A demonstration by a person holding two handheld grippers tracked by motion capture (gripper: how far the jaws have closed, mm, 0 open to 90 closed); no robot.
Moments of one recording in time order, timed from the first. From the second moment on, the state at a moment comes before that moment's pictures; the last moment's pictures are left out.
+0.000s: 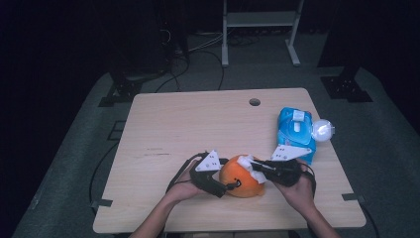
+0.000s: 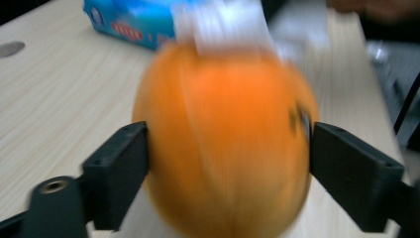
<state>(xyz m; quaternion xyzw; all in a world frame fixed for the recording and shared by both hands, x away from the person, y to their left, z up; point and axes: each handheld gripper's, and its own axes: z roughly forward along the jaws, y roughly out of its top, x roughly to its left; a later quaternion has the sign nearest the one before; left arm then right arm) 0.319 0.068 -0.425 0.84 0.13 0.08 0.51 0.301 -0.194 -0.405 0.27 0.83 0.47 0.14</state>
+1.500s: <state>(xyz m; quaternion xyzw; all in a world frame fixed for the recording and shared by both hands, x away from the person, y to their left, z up) 0.310 0.062 -0.421 0.87 0.08 0.13 0.47 0.289 -0.185 -0.403 0.25 0.84 0.46 0.17</state>
